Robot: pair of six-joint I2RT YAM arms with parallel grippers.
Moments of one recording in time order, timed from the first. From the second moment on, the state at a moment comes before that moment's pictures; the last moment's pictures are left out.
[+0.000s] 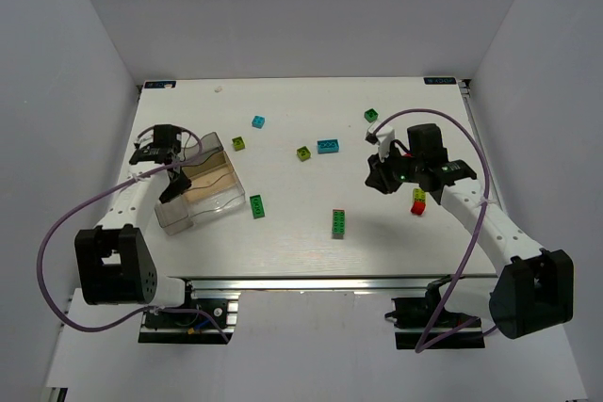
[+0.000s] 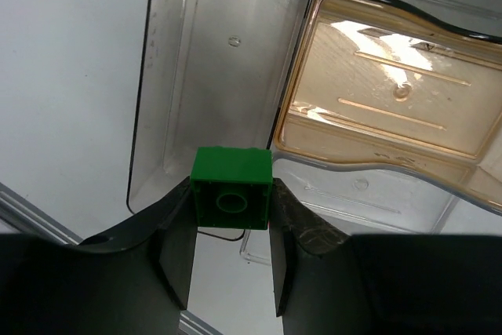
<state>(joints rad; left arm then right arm) 0.02 1.37 1.02 -0.81 -0.40 -0.57 0.32 1.22 0.93 -0.48 -0.51 -0.38</state>
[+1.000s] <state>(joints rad) -0.23 1.30 0.98 -0.58 0.27 -0.53 0.32 1.34 0.94 -0.40 -0.42 -0.16</state>
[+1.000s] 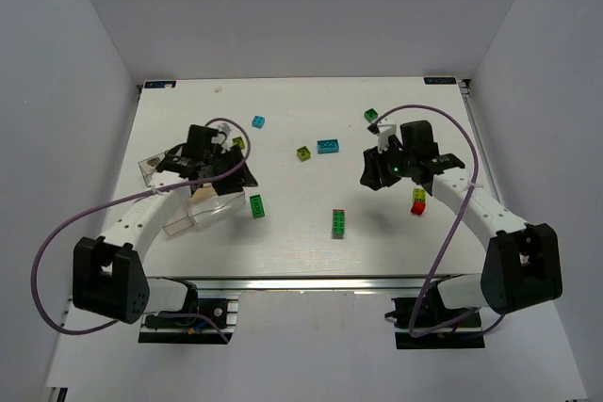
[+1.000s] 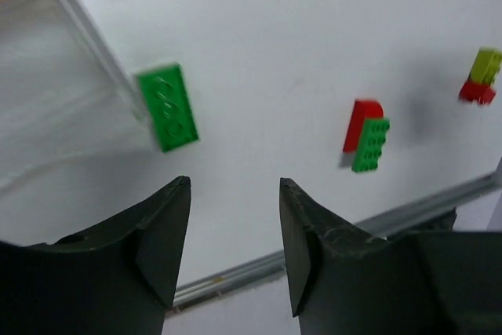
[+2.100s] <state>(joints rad) -0.71 1.82 1.17 -0.73 -0.48 -0.73 0.21 1.37 0.97 -0.40 -0.43 -0.08</state>
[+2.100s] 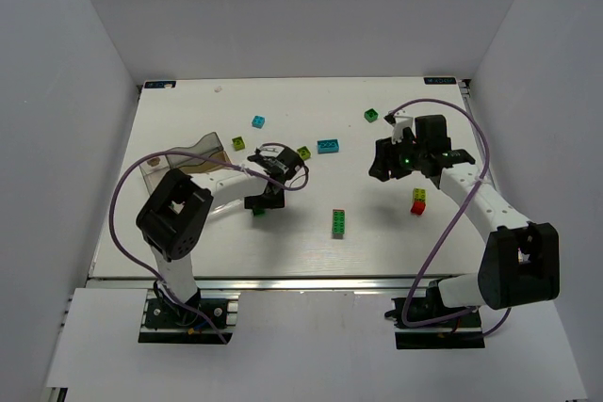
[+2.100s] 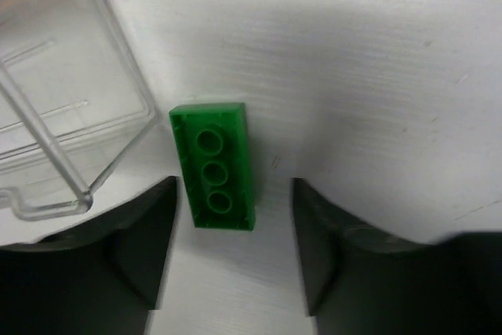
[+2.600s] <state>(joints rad) -0.71 1.75 1.06 -0.58 -0.44 -0.69 0.19 1.37 0.97 -0.40 -0.43 -0.08</state>
